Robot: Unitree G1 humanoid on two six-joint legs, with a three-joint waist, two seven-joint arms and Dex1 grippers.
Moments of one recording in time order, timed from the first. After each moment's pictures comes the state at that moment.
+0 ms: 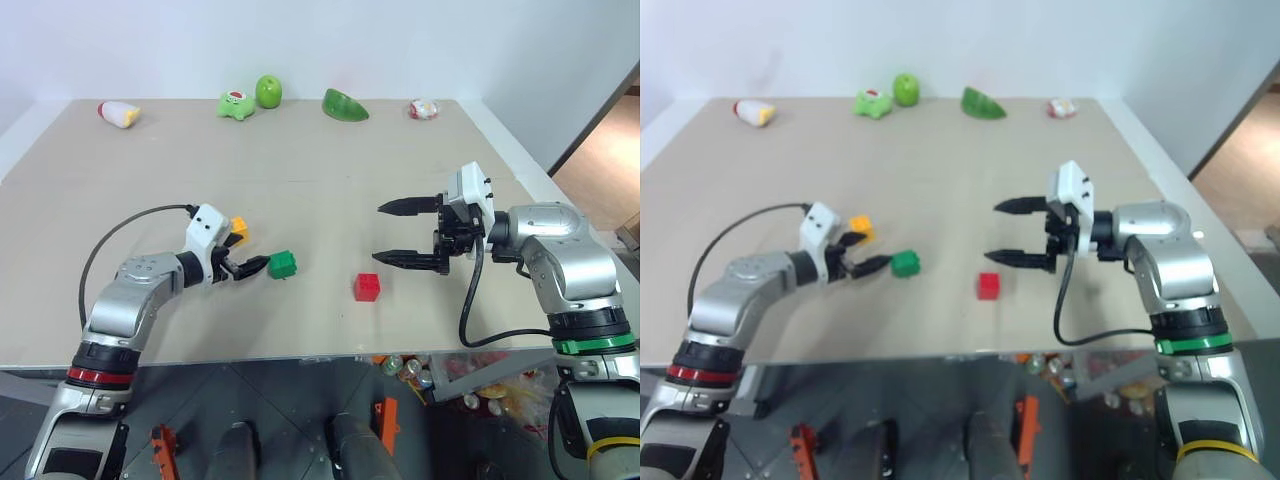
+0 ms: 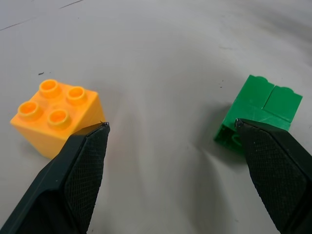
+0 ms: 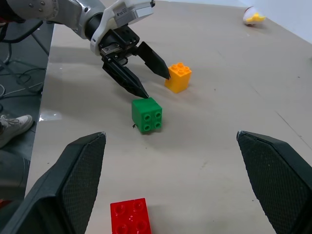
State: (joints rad) left arm -0.49 0.53 -0.02 0.04 -0.31 0.59 -0.72; right arm -0.70 -0.72 0.03 0.10 0.41 0.33 1.29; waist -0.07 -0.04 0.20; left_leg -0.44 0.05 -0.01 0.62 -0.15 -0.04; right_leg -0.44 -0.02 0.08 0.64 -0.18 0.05
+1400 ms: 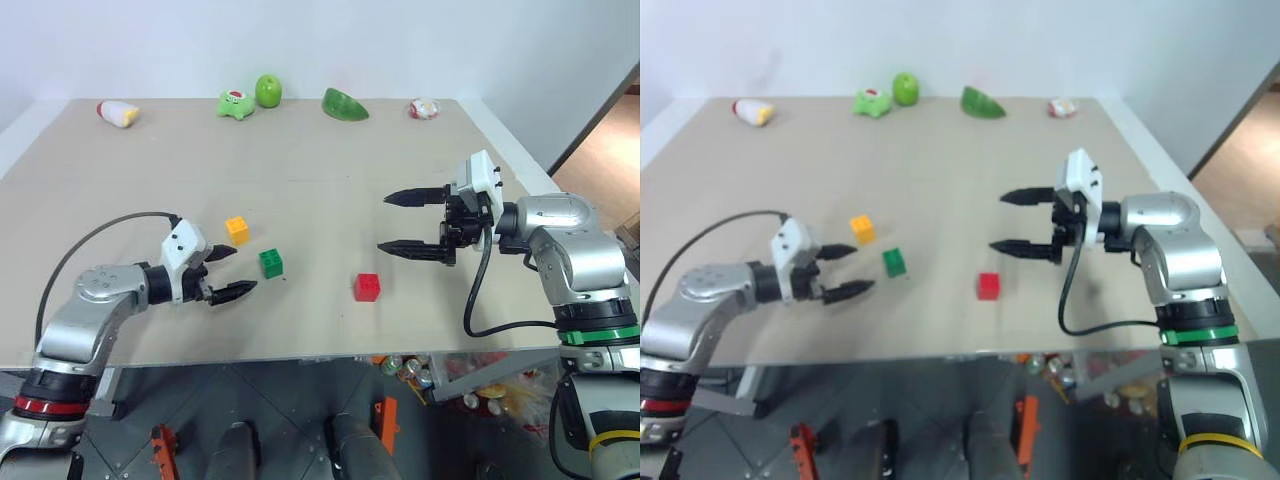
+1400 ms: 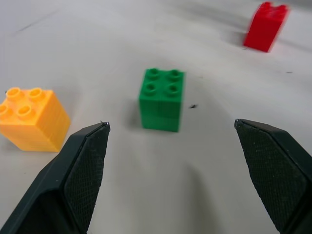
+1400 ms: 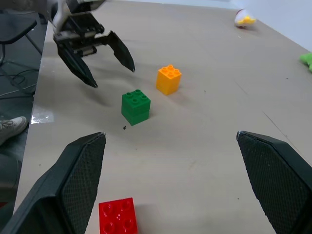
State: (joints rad) left arm -0.37 0.68 0.00 -0.04 -0.36 0.42 -0.97; right arm -0.74 -0.74 0.02 0.14 0.41 0.33 1.31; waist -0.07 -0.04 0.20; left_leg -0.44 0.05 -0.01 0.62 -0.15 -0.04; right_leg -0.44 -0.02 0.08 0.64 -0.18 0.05
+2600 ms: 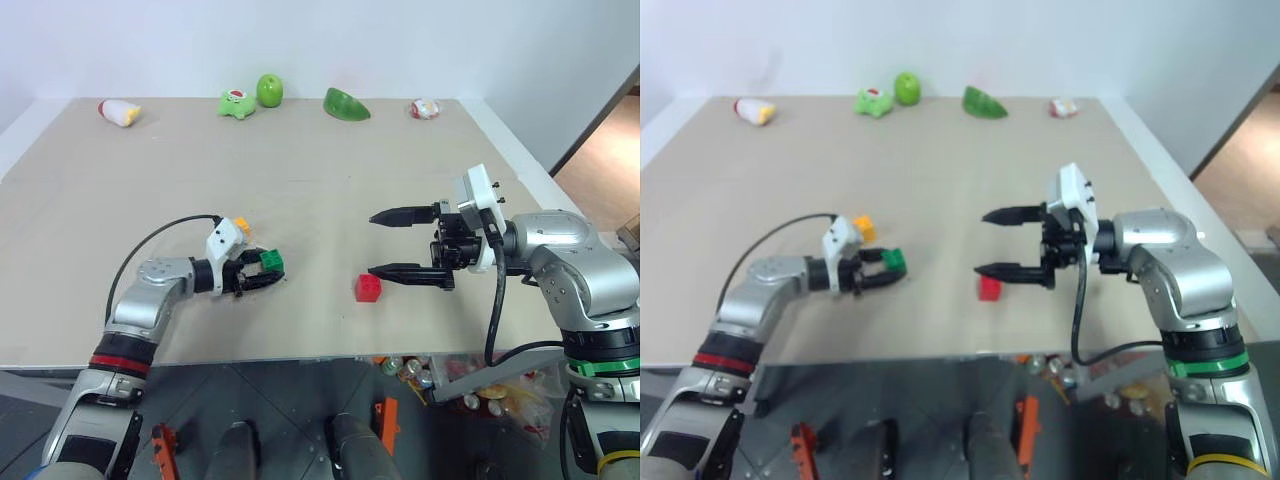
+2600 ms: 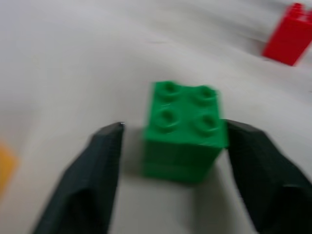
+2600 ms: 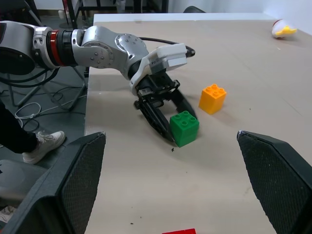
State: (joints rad) left arm -0.57 0.48 -0.10 0.31 -0.27 0.30 -1.04; right arm -0.63 -0.76 0.00 -0.13 0.57 0.52 1.26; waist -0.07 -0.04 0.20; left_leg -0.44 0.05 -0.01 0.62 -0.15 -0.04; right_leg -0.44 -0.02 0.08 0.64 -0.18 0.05
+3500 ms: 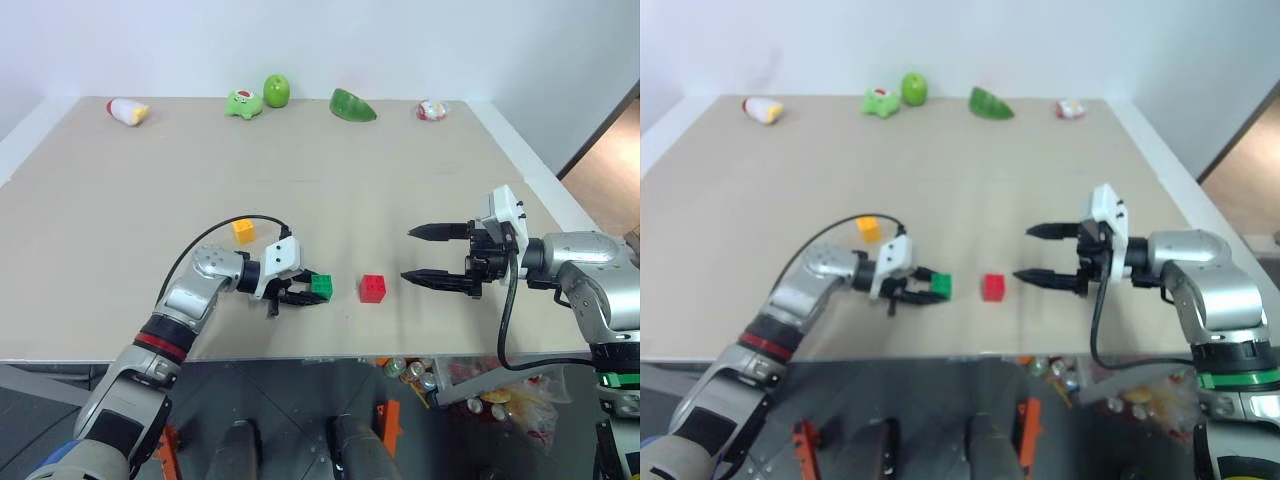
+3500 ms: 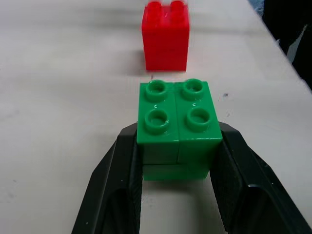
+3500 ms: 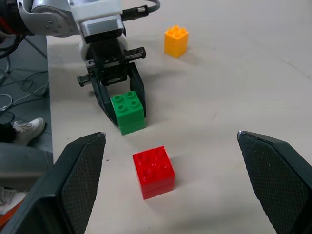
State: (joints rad) left arm -0.72 0.36 -0.31 0.42 -0.13 0.07 -1.24; right arm -0.49 -0.86 -0.06 -0.02 0.51 0.46 1.26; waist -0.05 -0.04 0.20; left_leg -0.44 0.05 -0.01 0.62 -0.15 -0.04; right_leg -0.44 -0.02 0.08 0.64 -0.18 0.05
